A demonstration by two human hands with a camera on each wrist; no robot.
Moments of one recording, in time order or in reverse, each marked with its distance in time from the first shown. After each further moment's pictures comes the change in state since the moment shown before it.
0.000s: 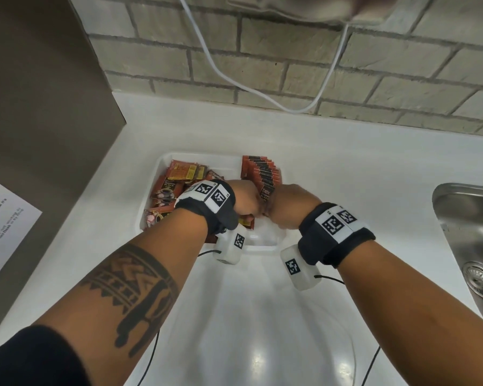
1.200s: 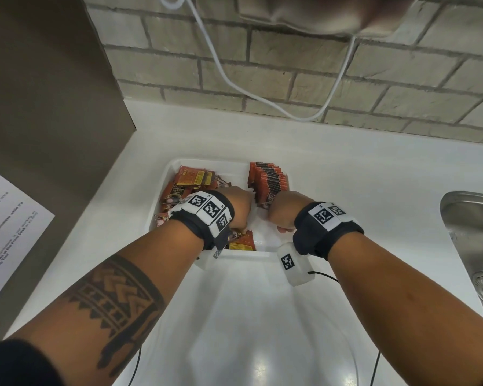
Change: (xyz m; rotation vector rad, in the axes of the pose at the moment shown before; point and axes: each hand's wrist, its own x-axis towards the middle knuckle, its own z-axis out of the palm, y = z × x) left_hand -0.020 -0.014 0.000 0.410 0.064 -0.013; right_hand 0.016 -0.014 -0.005 0.028 -0.121 0.083
